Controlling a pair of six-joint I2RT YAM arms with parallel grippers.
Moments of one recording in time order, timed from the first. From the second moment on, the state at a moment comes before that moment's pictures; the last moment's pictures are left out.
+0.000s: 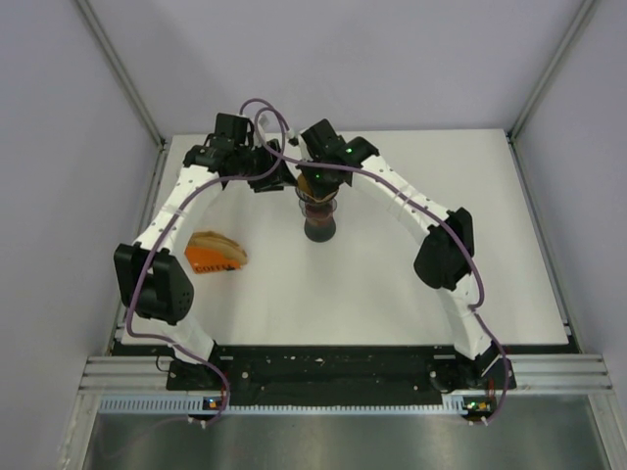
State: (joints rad) left arm -0.25 1.69 1.64 -0.74 0.43 -0.45; right arm 0.73 2.20 2.25 -0.97 0.01 0.08
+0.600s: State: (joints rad) left arm -0.26 1.71 1.64 -0.71 0.48 -0.45; right arm 0.73 2.20 2.34 -0.98 0.03 0.04
